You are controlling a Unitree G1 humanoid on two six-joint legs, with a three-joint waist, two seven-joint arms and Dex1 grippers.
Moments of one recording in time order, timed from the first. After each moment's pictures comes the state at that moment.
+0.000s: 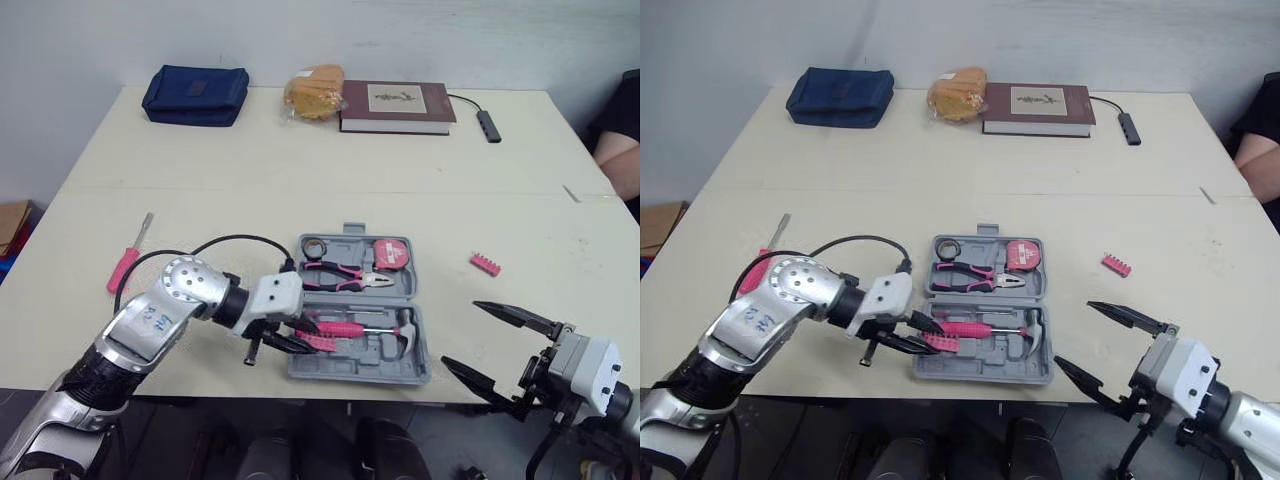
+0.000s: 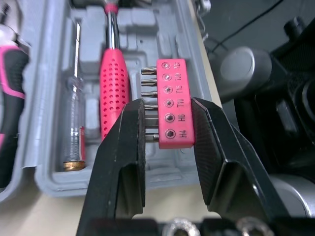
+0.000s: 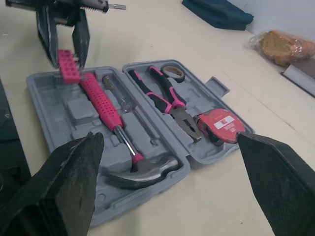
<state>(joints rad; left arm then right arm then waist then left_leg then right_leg) -0.53 0.77 -0.38 -0.38 -0.29 0.64 -1.19 0.52 -0.69 -0.44 -0.67 0.50 -0.02 0.89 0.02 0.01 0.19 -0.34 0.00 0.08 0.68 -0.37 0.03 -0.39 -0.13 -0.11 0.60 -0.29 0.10</state>
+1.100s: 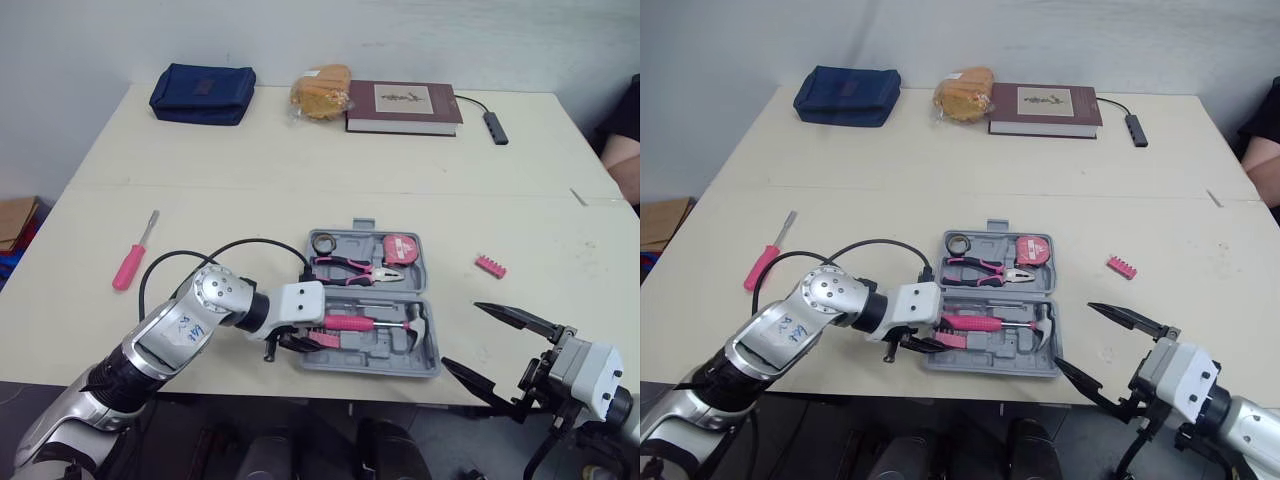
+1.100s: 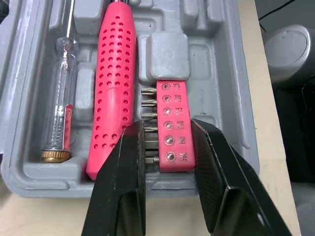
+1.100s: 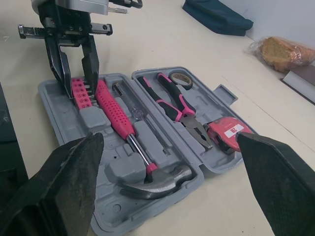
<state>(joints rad) -0.56 0.69 -0.46 -0.41 -0.15 0.70 -1.03 0.53 -0.65 -0.44 -0.67 0.47 -0.04 0.91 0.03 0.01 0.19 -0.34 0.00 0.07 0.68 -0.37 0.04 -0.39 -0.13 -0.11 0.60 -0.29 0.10</state>
